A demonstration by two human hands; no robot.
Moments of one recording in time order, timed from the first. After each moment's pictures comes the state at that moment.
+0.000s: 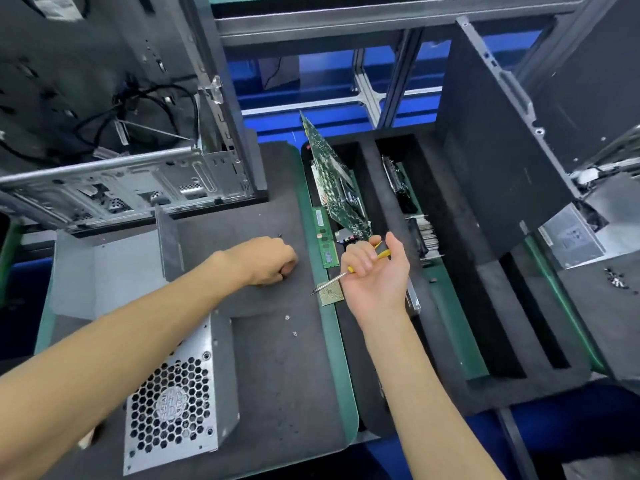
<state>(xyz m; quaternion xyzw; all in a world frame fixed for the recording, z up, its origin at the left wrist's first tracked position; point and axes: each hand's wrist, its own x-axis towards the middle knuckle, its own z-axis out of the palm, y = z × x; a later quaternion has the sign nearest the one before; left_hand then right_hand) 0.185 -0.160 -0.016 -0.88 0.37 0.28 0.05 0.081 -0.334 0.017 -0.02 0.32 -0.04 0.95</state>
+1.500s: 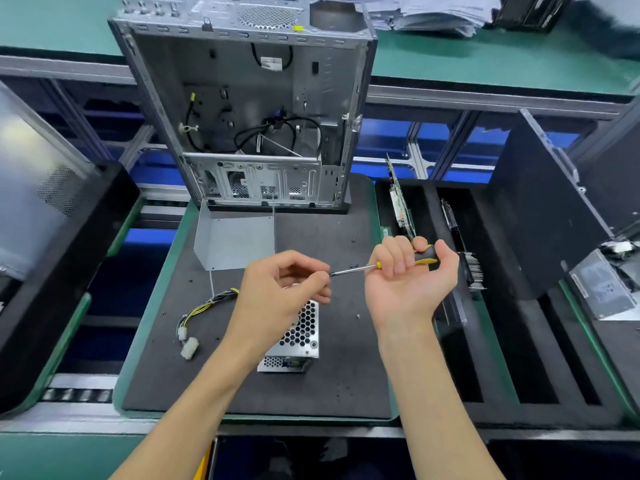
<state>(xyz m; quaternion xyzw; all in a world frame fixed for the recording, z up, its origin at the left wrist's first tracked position) -0.027 -0.061 0.118 -0.71 -0.02 0.01 -0.71 0.006 -0.218 0.117 -0.05 0.17 -0.08 0.98</state>
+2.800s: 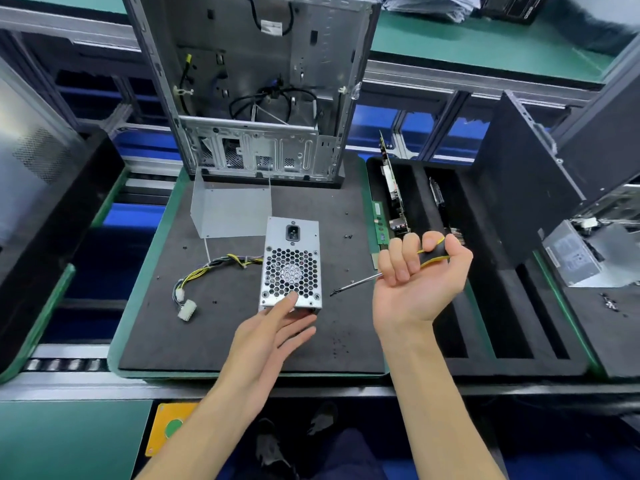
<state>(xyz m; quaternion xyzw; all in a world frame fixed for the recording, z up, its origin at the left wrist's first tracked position) -0.114 -0.044 0.028 -0.38 -0.27 0.16 -0.87 -0.062 -0.211 0.101 -0.30 0.12 -0.18 0.93</state>
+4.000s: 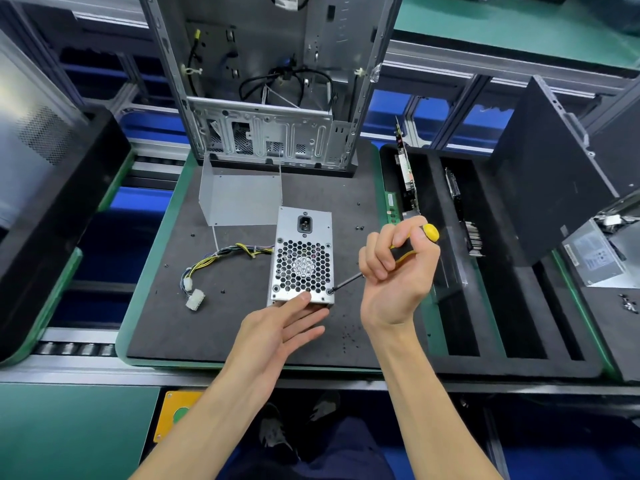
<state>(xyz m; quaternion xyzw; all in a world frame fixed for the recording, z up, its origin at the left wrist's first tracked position) -0.108 -0.036 0.022 -0.39 -0.26 0.20 -0.86 -0.056 -0.178 0.085 -0.44 -0.02 -0.18 0.88</state>
